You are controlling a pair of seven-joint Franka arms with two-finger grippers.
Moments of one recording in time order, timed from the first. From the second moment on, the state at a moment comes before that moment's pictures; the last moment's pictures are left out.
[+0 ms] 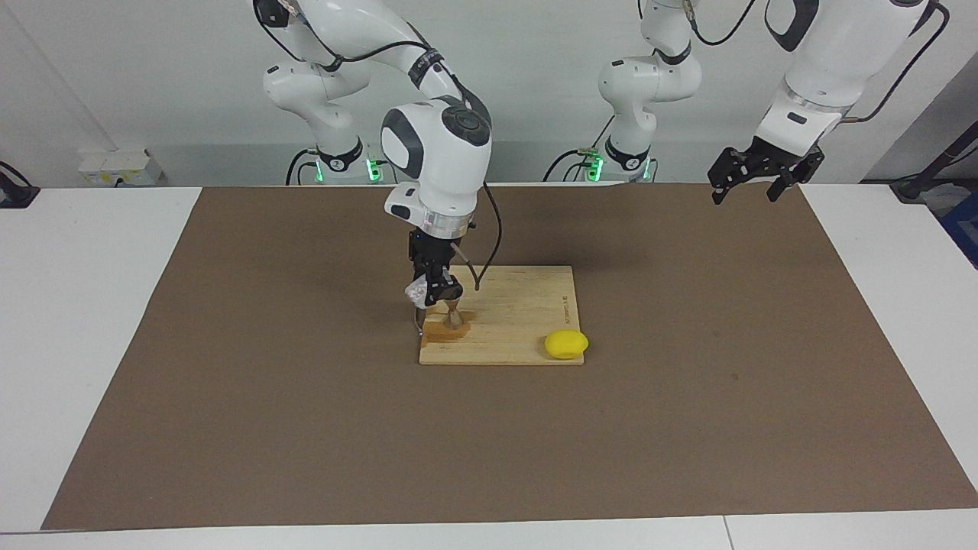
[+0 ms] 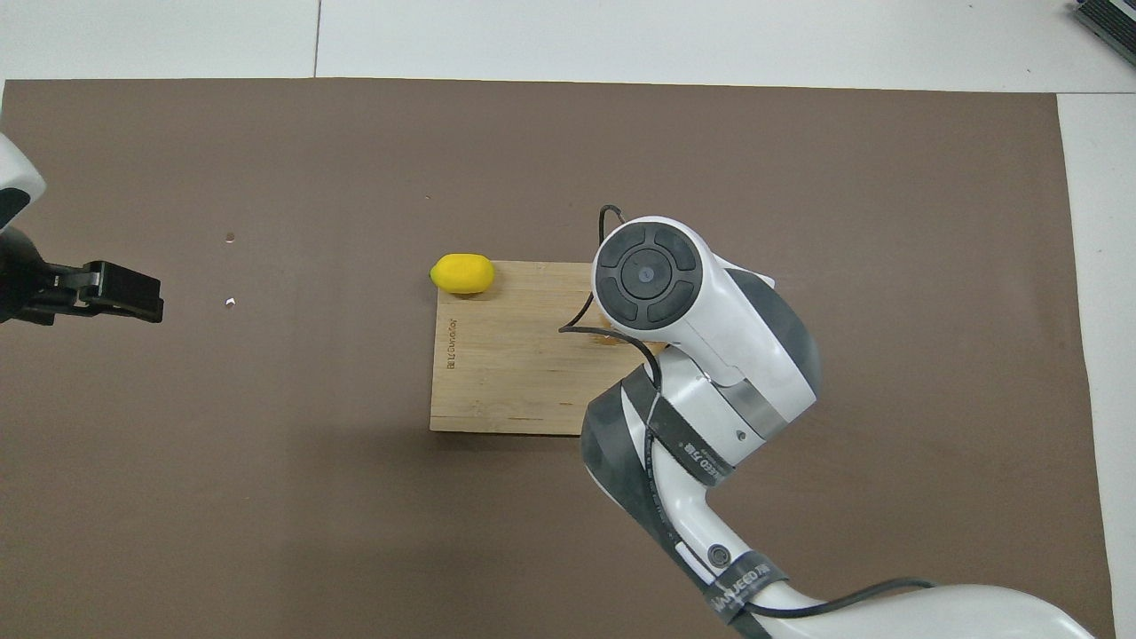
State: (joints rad) left arm 0.01 -0.05 -0.10 -1.62 0.01 1.53 -0.06; right arm 0.46 0.28 0.08 -1.69 -0.34 1.94 1.78
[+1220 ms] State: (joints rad) left arm 0.01 -0.05 -0.10 -1.63 0.01 1.53 -0.06; right arm 0.43 0.28 0.08 -1.68 -0.21 1.94 1.78
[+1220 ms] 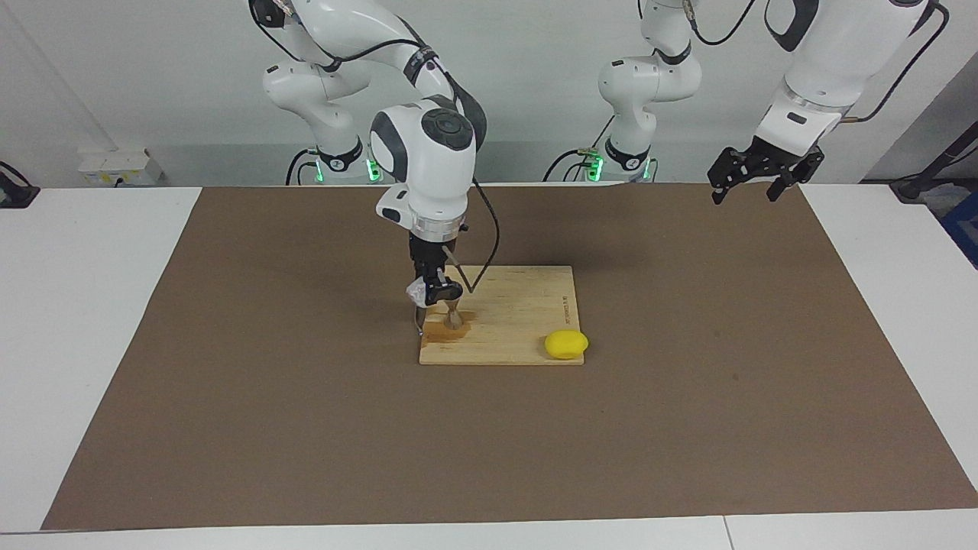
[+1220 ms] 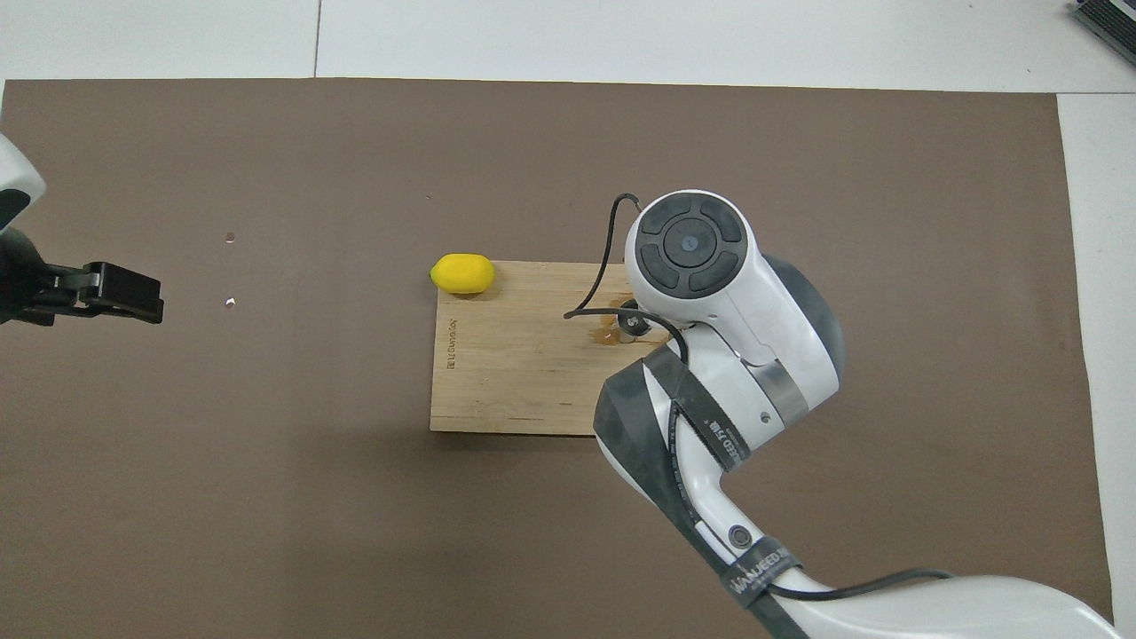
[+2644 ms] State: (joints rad) left arm 0.01 -0.05 -0.10 -1.63 0.01 1.53 -0.06; right arm 0.10 0.29 0.08 -1.77 0.43 2.01 1.60
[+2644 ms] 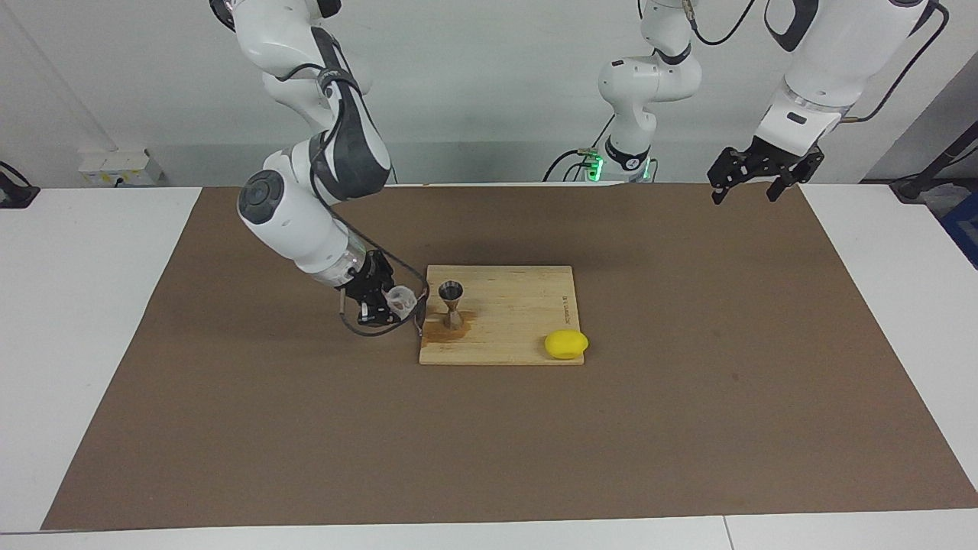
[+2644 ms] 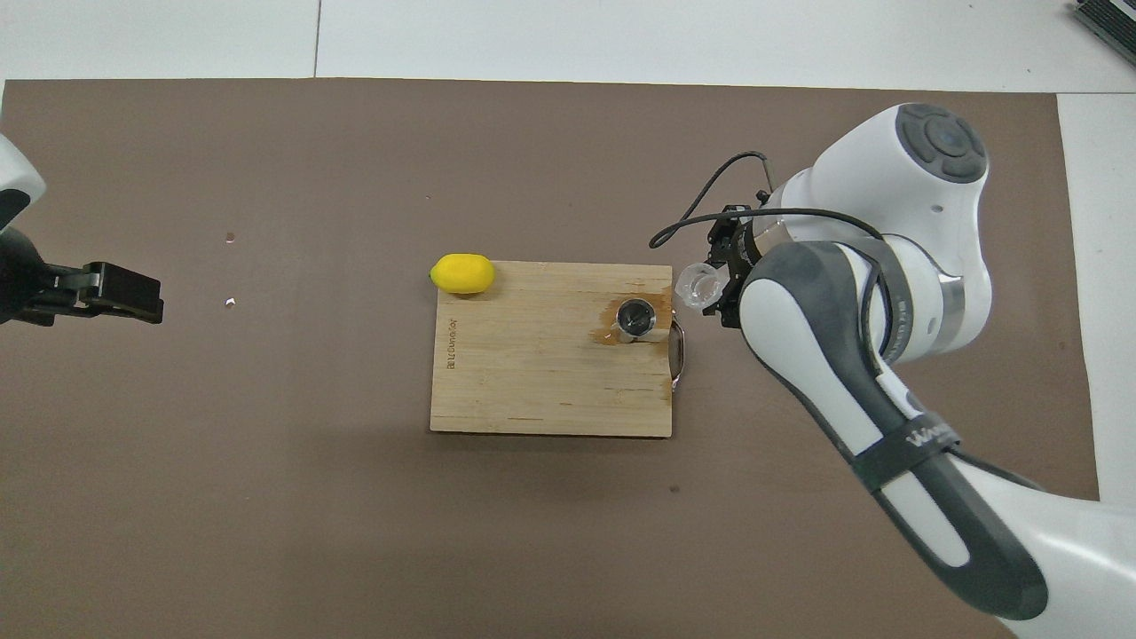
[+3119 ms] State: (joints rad) left arm 0.01 -0.05 -0.10 -1.63 0.01 1.53 -0.06; right arm -0.06 0.23 0.08 -1.99 0.63 2.08 1.29
